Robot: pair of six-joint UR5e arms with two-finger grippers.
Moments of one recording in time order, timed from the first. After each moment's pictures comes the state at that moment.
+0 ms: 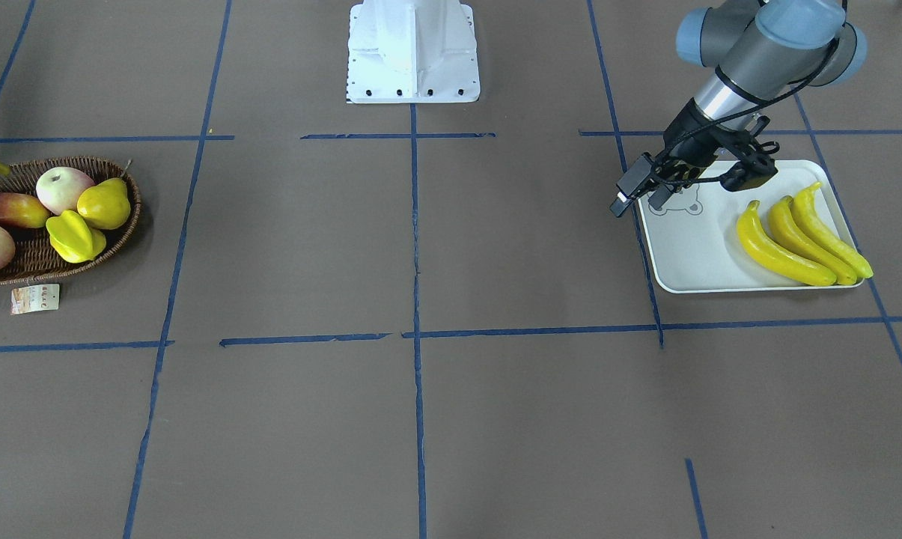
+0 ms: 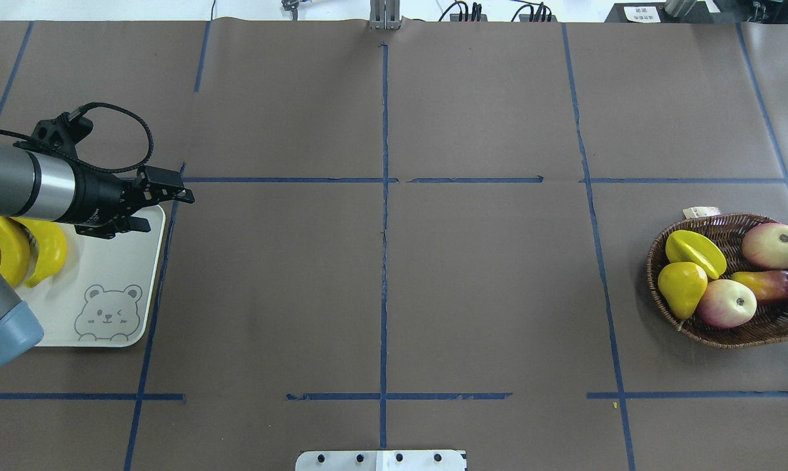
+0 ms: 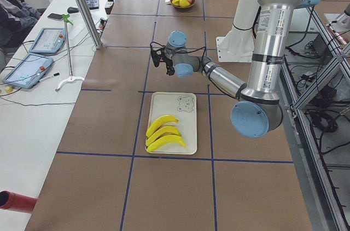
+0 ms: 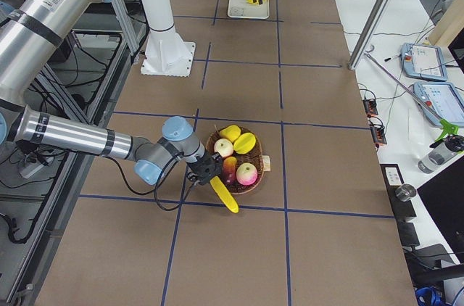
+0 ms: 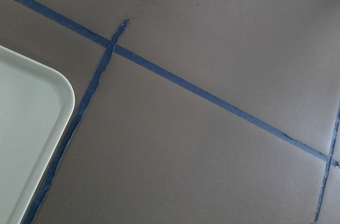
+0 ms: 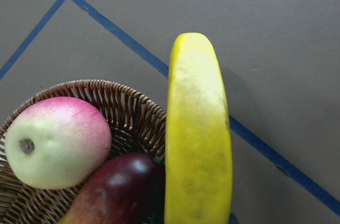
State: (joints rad) left arm -0.79 -1.68 -1.90 -2.24 -2.03 -1.61; right arm 0.93 -2.21 1.86 -0.49 1.92 1.77
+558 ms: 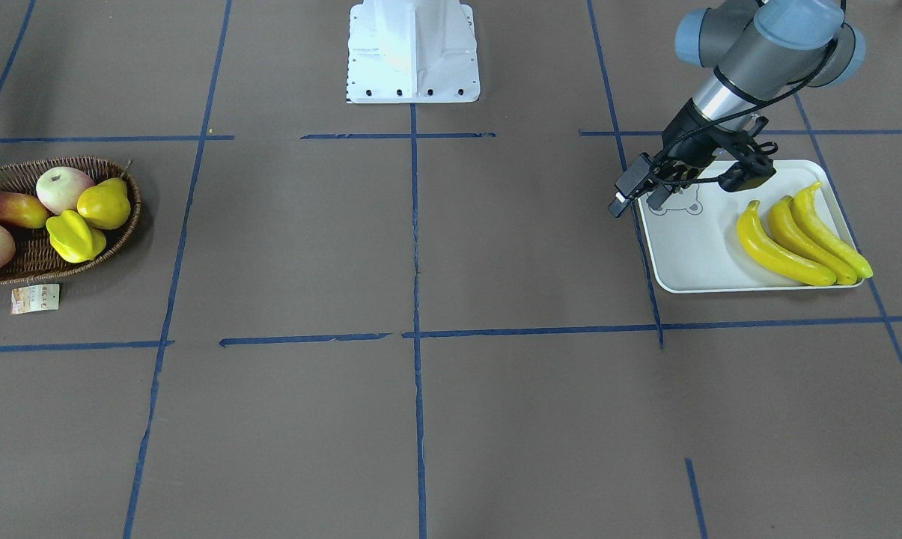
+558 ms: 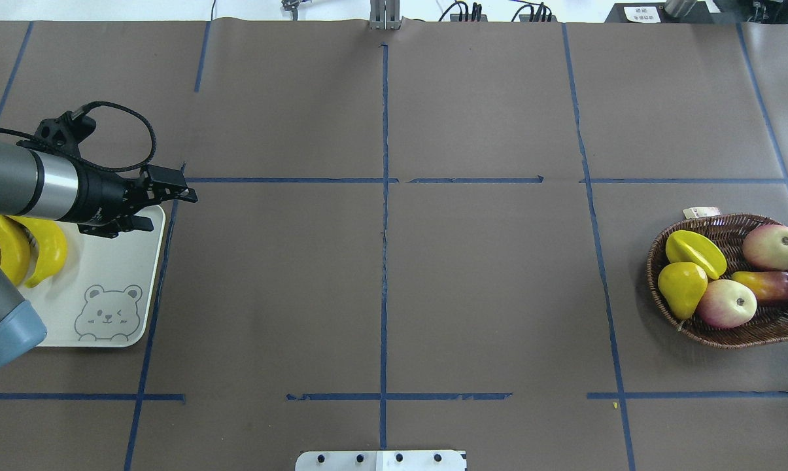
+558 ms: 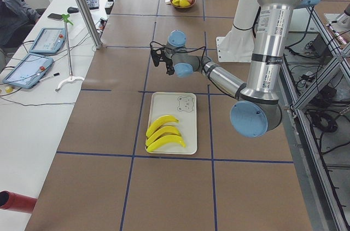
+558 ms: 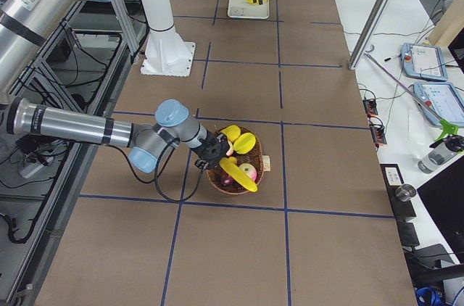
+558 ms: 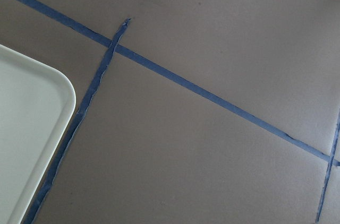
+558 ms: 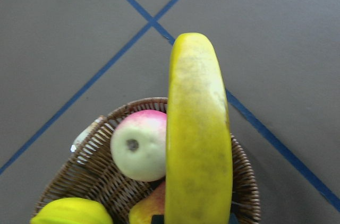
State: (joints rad) left arm -0.79 -1.69 -1.90 -2.24 -2.03 -1.61; right arm 1.14 -2.14 1.94 -0.50 2.03 1.51
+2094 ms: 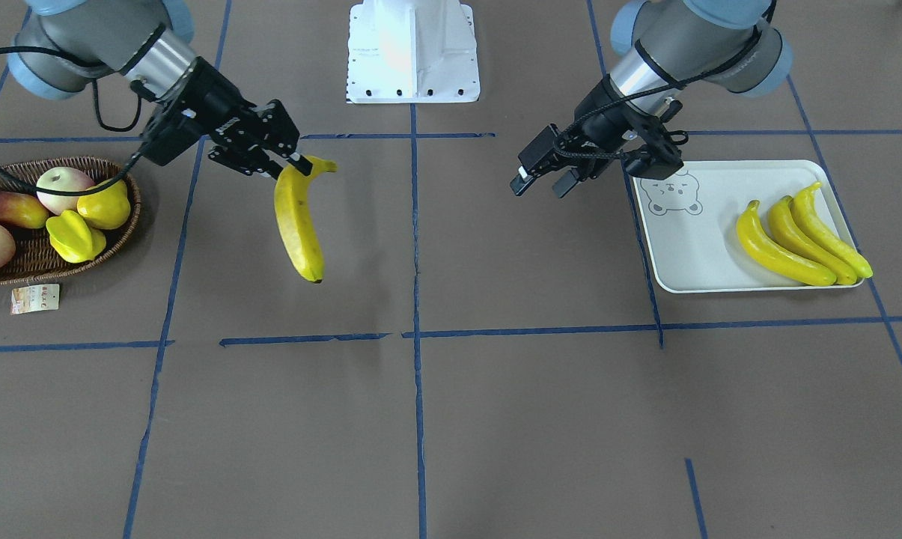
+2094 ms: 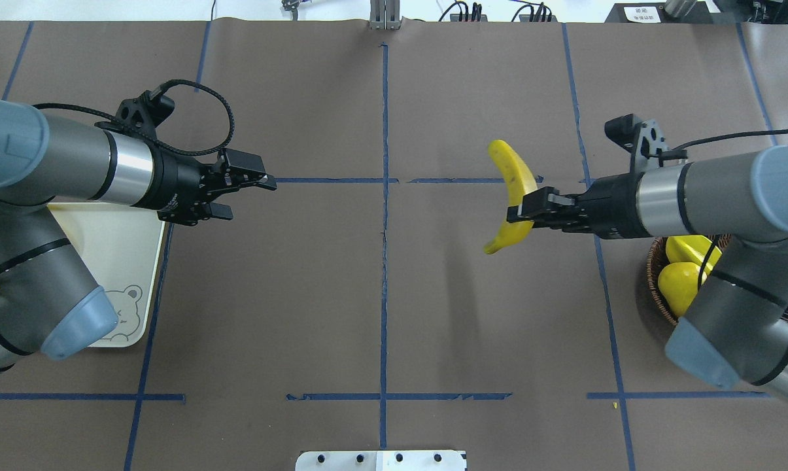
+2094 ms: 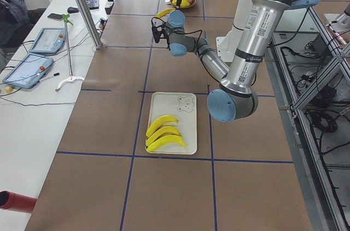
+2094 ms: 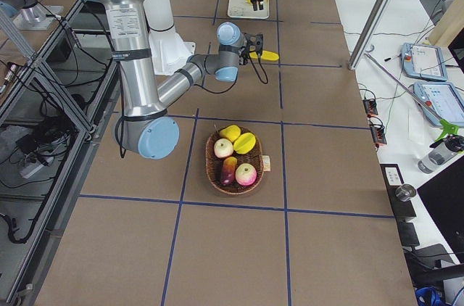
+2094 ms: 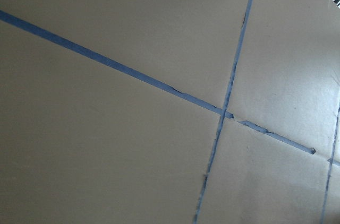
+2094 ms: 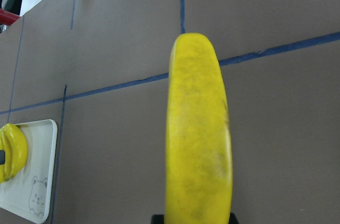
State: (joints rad) left arm -0.72 -1.95 -1.87 -2.25 -2.04 -1.76; right arm 0.58 -1.33 1.92 -0.70 1.89 1.47
